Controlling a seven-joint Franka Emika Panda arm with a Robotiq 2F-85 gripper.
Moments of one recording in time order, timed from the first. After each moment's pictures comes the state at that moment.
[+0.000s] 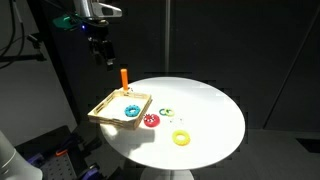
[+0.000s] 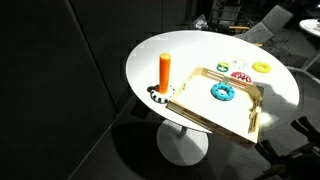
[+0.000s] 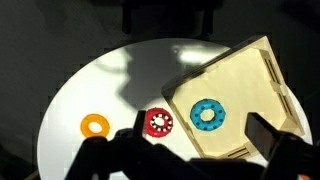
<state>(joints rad) 0.02 -0.59 -0.01 -2.52 -0.02 1.91 0.03</state>
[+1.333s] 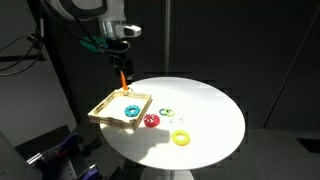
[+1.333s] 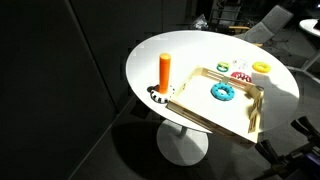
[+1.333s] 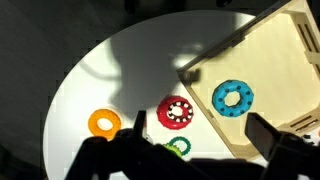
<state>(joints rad) -0.04 -0.39 -0.05 -2.52 -0.02 2.14 0.04</state>
